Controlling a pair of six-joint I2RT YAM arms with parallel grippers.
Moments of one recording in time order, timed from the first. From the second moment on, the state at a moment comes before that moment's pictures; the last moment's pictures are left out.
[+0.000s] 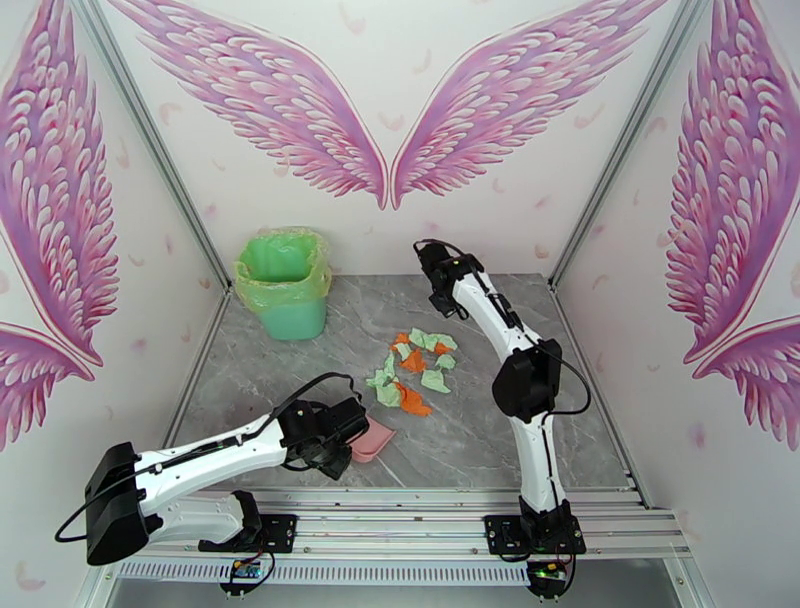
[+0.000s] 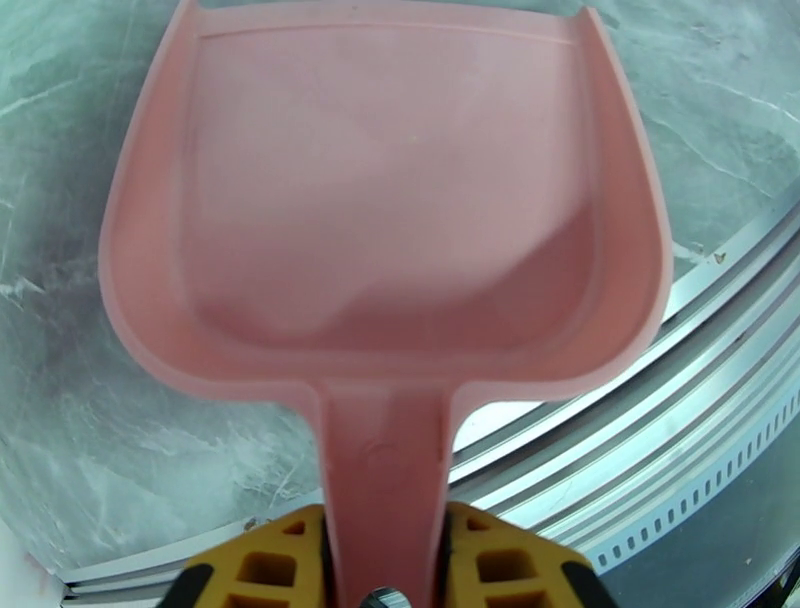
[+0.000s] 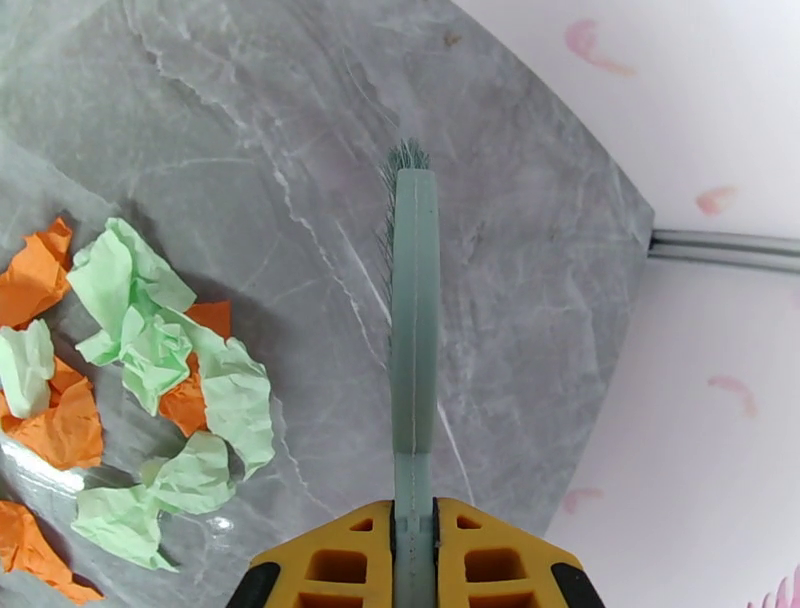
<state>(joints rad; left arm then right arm) -1.04 1.26 0.88 -1.04 -0.08 -0.52 0.39 2.23 2.26 -1.21 0.49 -0.25</state>
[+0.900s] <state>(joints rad) -0.96 1.46 0.86 -0.78 -0.08 -0.36 0.55 2.22 2.05 -1.17 0.38 -0.33</state>
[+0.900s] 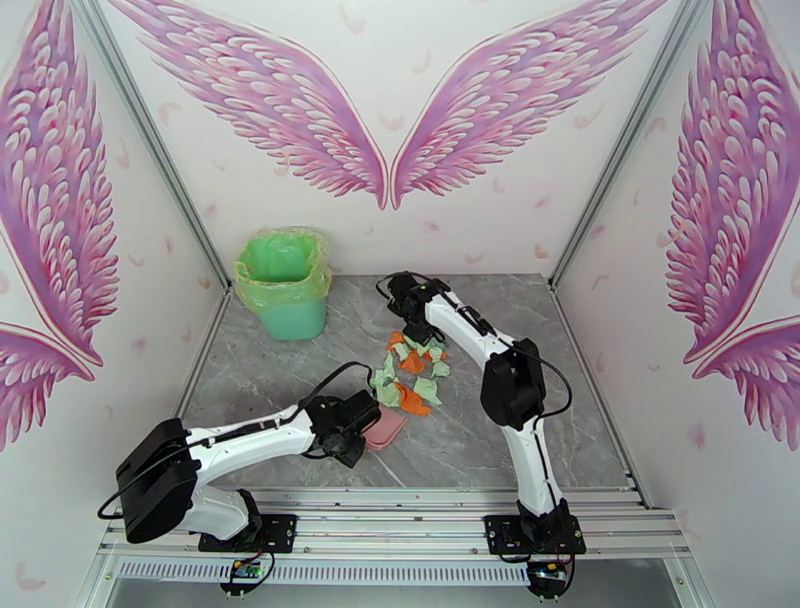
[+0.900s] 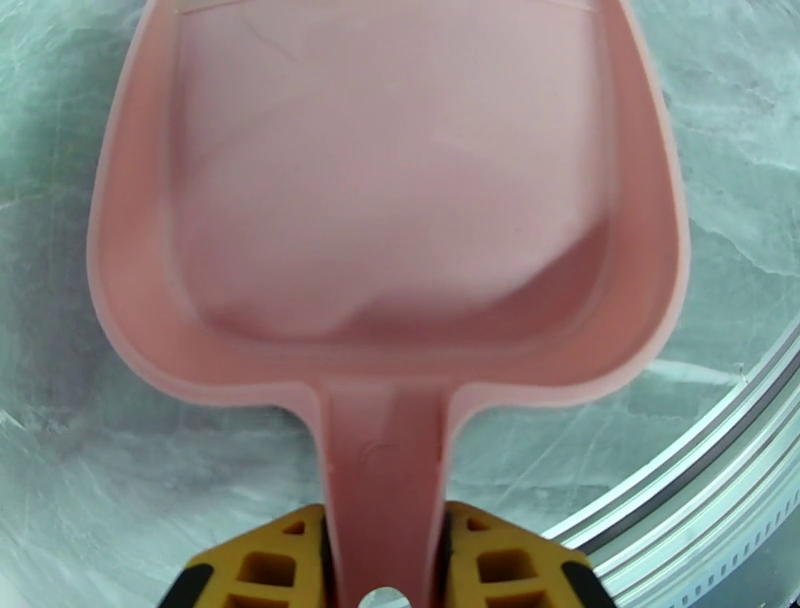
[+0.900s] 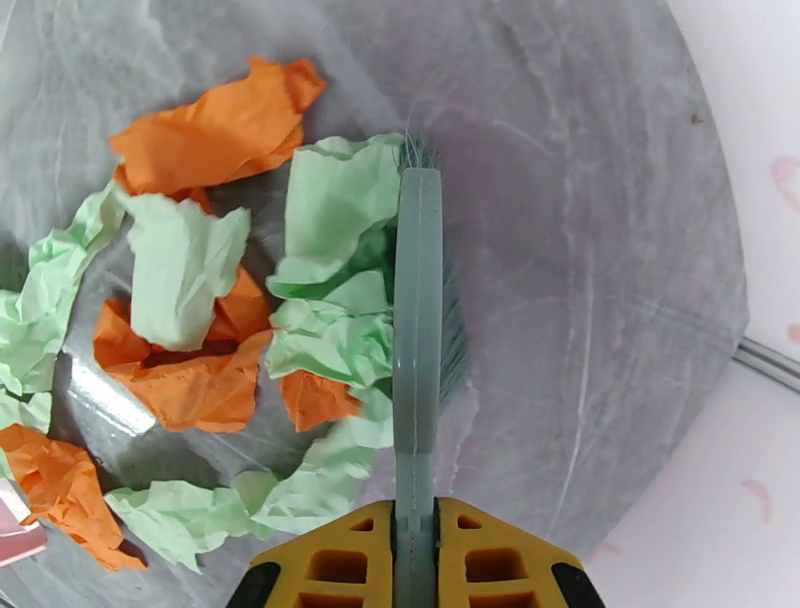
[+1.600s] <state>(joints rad) -0.90 1.62 0.99 -0.74 -0.04 -0.21 0.71 2.09 1.89 -1.17 0.29 -0.24</state>
